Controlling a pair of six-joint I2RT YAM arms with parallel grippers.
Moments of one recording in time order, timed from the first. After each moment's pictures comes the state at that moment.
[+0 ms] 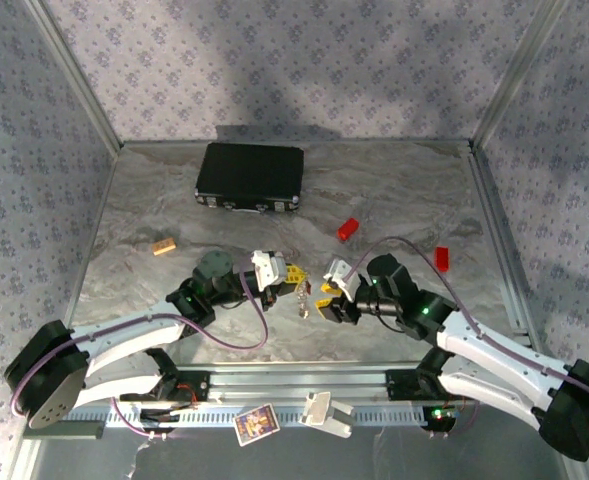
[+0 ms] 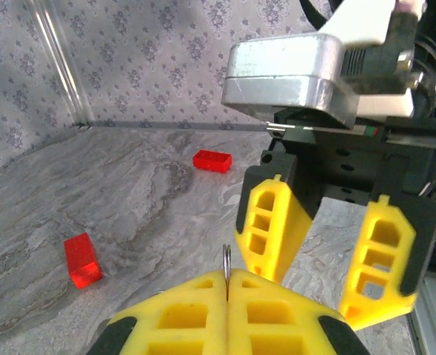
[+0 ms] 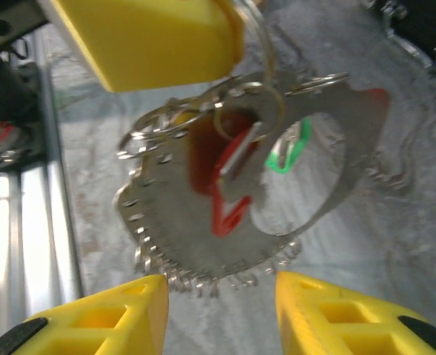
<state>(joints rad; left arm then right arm) -0.87 1.10 0.45 0.53 0.46 0.12 0.80 0.84 0.49 -0.18 -0.34 -0.14</state>
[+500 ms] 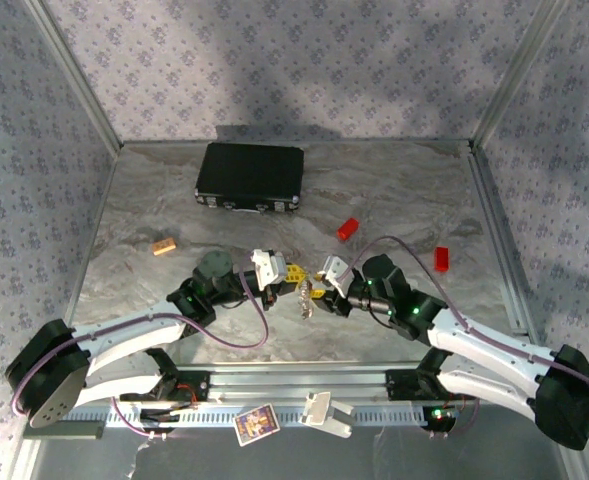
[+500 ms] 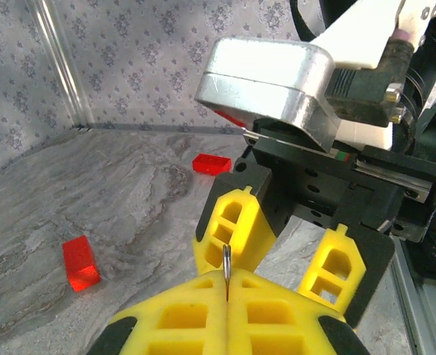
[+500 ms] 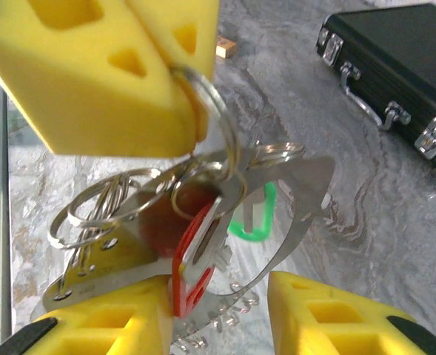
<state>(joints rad) -0.87 1.10 0.45 0.55 0.46 0.10 0.83 0.91 0.45 0.05 -0.26 -0.19</state>
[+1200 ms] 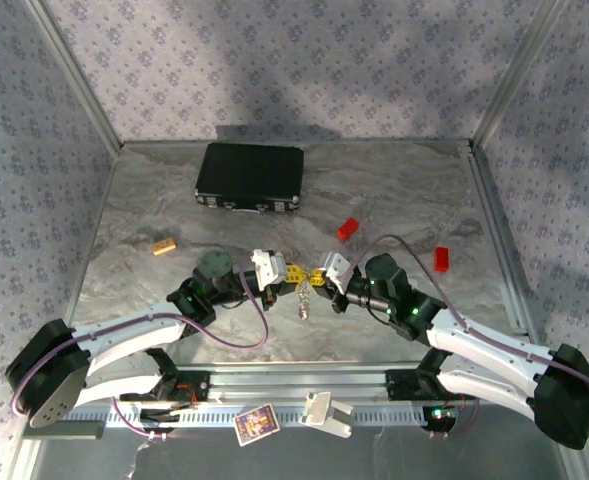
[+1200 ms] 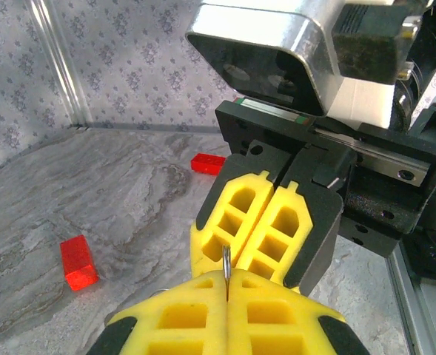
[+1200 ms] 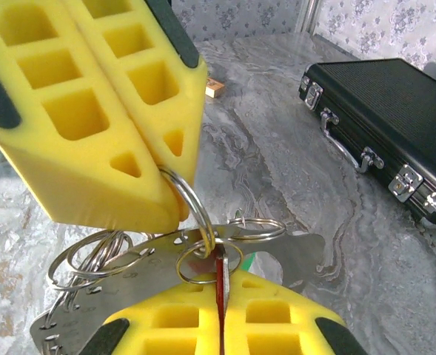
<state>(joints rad) -0.87 1.10 0.45 0.54 0.46 0.10 0.83 0.92 0.44 0.16 -0.25 -0.21</state>
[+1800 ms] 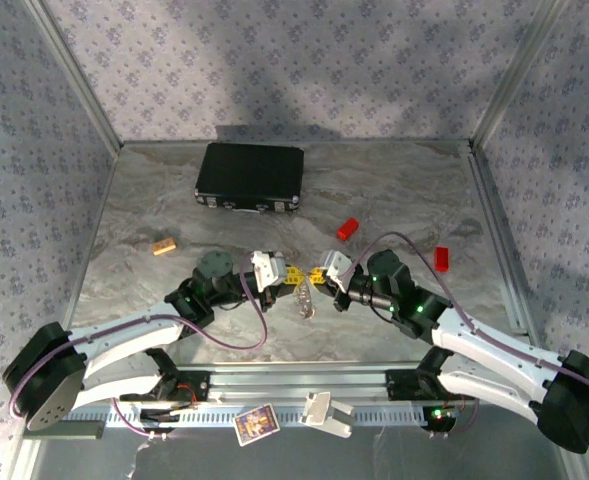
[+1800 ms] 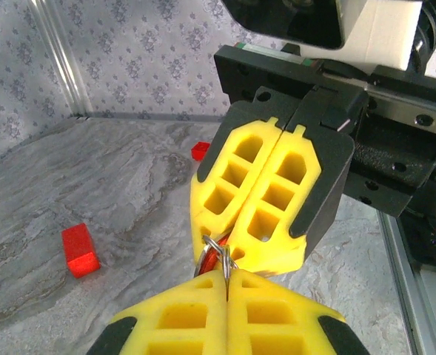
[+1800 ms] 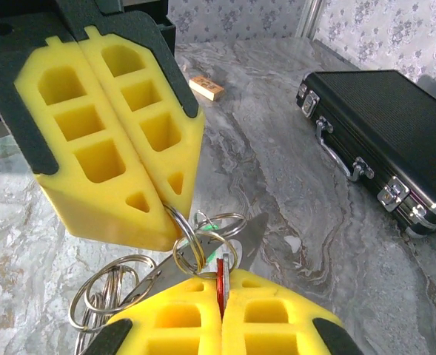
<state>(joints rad) -0.87 1.08 0.45 0.48 0.45 0.13 0.83 0.88 0.51 0.04 -0.25 -0.26</state>
